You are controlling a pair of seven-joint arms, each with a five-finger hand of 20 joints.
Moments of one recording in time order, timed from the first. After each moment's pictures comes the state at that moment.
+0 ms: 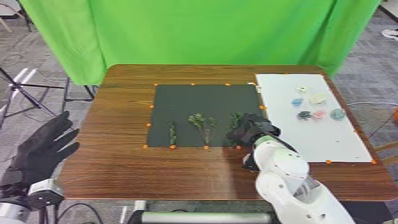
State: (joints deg) left arm 142.8 -64.0 -118.5 -127.9 43.2 -1.2 2.4; right arm -91.0 -66.3 62.9 -113.2 -135.8 -19.2 41.6
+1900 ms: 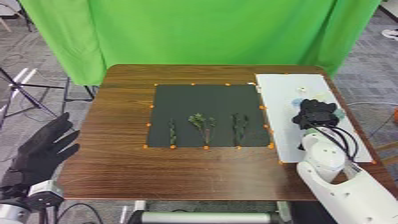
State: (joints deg) left arm 143.1 -64.3 -118.6 -127.9 43.2 -1.4 2.3; right arm -85.9 -51.4 66.6 -94.5 -147.4 -1.1 40.1
